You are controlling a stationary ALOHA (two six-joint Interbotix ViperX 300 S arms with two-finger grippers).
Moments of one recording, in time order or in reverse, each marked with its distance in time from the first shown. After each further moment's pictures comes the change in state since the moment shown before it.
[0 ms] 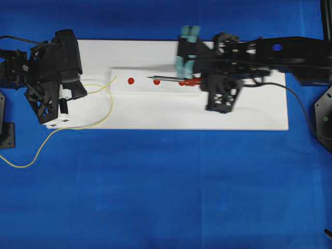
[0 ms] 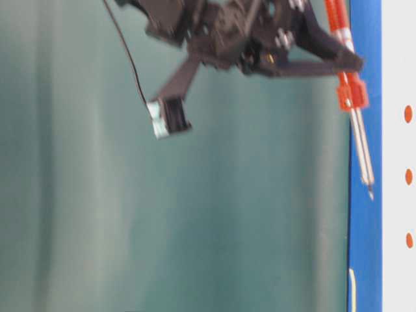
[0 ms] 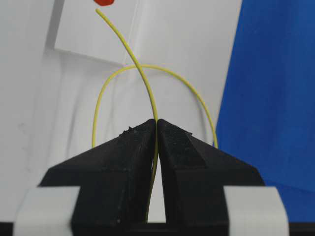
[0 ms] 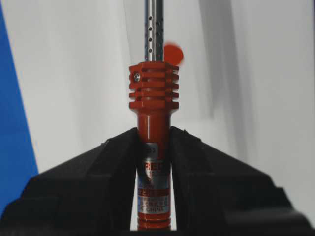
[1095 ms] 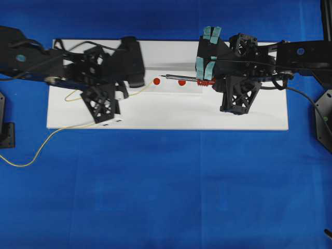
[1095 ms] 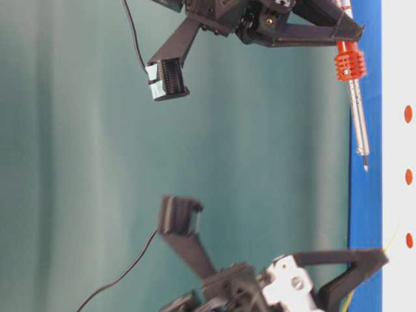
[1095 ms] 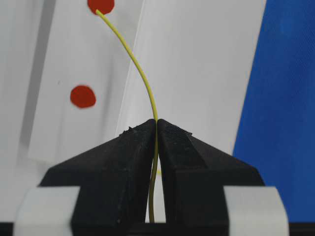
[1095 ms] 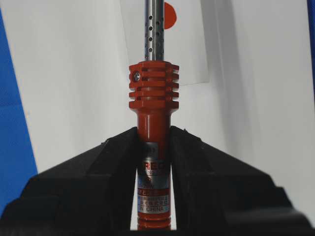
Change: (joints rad) left arm -0.002 0.420 -0.285 0.000 -0.034 0.011; right arm -0.002 -0.060 0.086 -0.029 -0.052 0.038
